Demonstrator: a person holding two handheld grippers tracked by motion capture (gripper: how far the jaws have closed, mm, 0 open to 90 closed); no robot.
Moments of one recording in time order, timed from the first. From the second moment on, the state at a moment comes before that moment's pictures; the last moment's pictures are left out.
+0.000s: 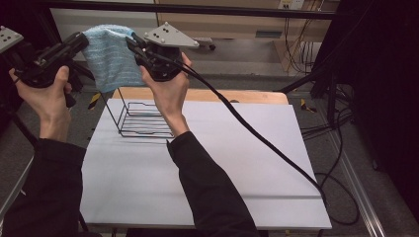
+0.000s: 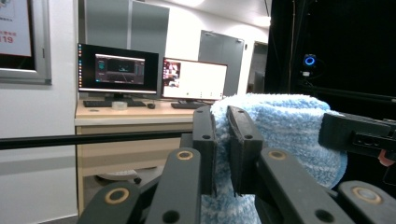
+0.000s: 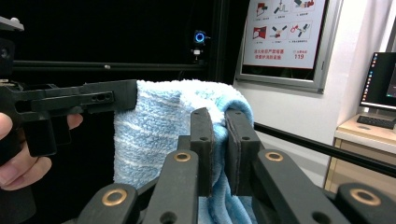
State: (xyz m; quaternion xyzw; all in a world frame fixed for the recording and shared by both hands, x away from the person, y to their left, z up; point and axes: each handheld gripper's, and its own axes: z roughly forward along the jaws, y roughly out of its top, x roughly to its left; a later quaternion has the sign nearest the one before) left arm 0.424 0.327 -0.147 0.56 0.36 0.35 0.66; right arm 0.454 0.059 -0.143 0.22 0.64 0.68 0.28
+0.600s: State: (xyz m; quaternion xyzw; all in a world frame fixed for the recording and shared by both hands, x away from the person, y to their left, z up) left arm 0.466 0.332 -0.134 0.55 0.38 0.36 0.65; right arm 0.486 0.070 -0.133 0.23 0.64 0.68 0.28
